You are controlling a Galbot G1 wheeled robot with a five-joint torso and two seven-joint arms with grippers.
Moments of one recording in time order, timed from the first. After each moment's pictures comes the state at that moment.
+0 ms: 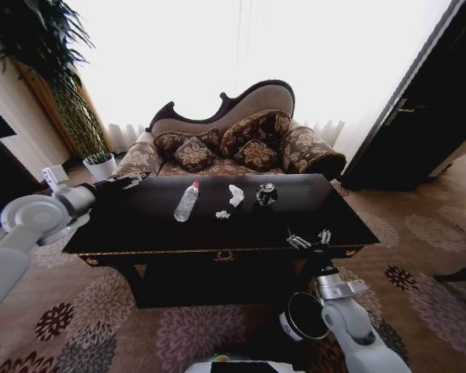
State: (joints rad) left arm 0.81 -0.50 -0.48 -1.93 -1.64 0.61 -0.25; right arm -1.50 1.15 0.57 2.02 0.47 0.38 -0.09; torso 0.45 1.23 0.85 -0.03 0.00
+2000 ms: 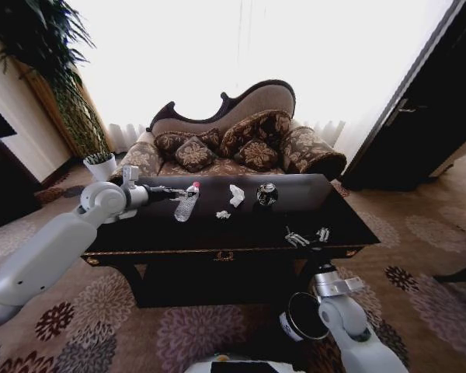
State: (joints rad) left arm 0.39 -0.62 0.03 -1.79 -1.39 0.74 0.01; right arm -1.48 1.17 0.56 2.02 0.47 0.39 -0.08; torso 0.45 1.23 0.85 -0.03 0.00
